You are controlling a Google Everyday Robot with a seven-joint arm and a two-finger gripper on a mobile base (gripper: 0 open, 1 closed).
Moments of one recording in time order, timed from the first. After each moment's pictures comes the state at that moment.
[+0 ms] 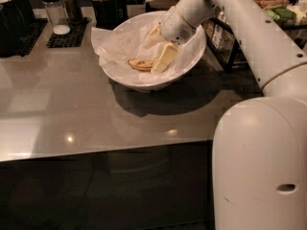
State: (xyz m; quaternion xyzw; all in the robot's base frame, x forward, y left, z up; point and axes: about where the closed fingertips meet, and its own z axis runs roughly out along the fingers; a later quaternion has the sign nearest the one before) arm 0.687 -0.005 0.875 -0.76 0.56 0.19 0.27
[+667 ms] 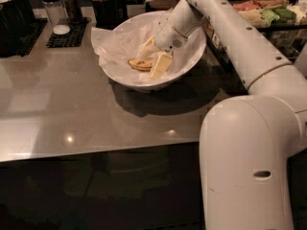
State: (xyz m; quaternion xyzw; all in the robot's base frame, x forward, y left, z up) arm 0.693 0.010 0.835 -0.76 0.56 0.21 0.24
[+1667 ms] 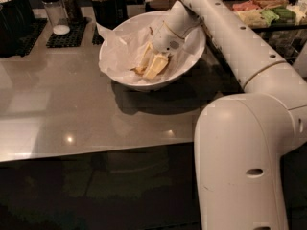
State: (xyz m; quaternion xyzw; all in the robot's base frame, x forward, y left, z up) arm 0.691 0.014 0.825 -0.77 0.56 0.21 0.21
